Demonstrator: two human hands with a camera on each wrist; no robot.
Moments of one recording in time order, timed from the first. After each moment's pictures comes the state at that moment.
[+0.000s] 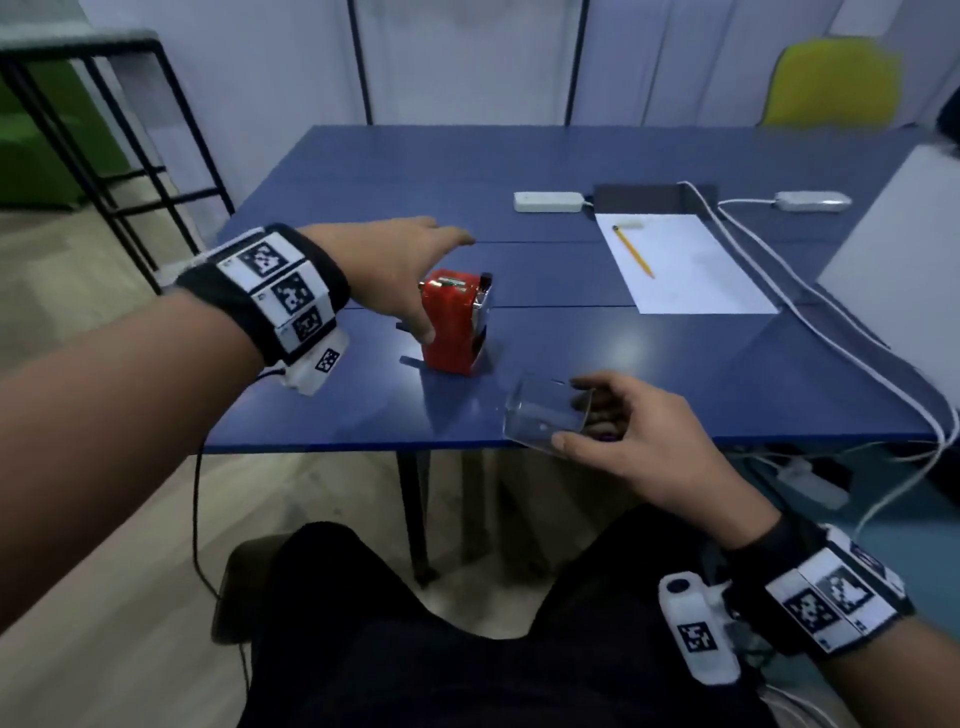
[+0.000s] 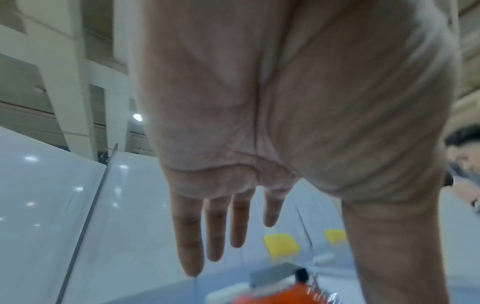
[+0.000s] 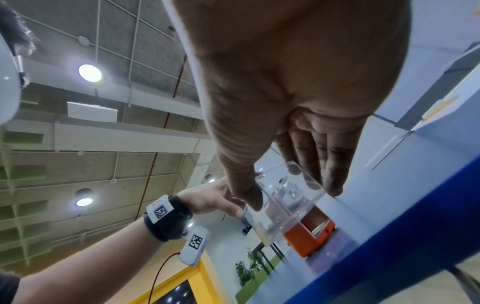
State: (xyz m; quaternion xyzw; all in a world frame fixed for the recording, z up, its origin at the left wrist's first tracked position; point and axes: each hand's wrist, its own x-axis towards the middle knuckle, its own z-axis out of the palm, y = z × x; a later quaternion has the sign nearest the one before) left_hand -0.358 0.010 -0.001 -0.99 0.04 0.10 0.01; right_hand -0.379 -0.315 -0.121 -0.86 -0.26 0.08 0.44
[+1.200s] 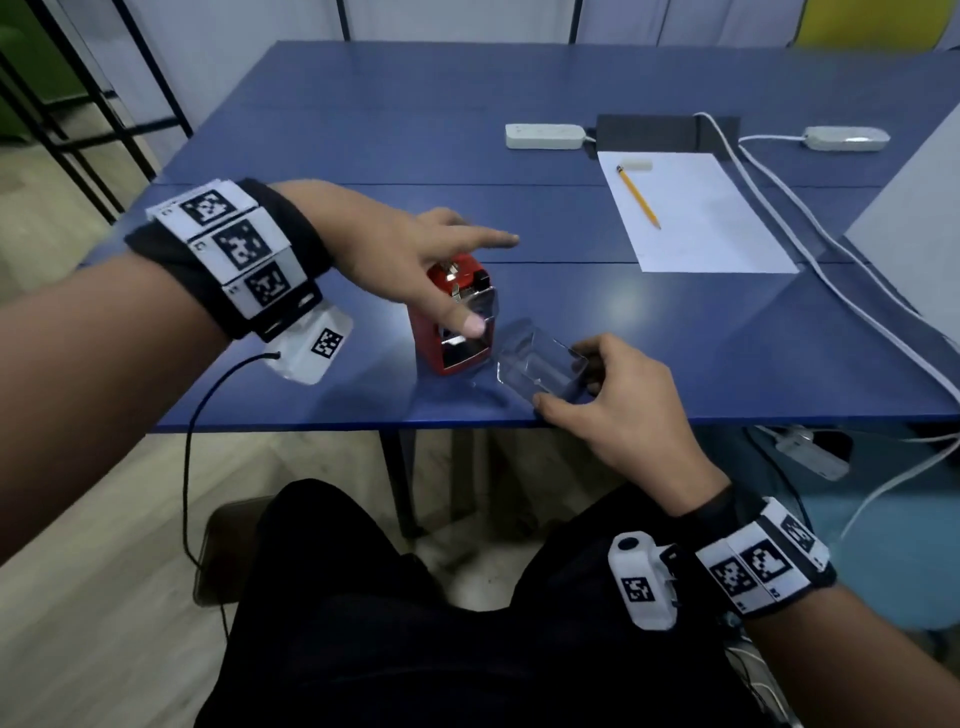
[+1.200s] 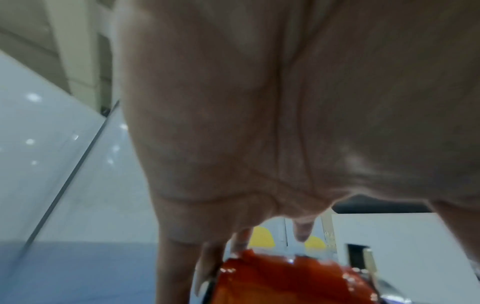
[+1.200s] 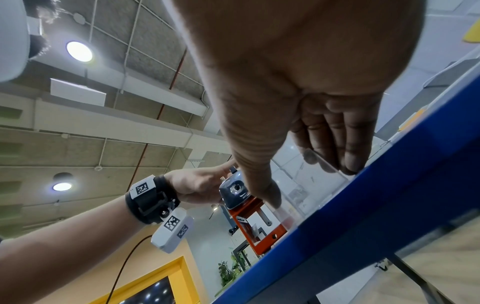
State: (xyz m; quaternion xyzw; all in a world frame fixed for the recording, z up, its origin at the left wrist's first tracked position) left_hand -0.329 -0.017 -0.023 -0.96 0.07 0.26 -0.09; right_hand -0.334 -0.296 -0.161 -0.92 -0.18 0.01 0.35
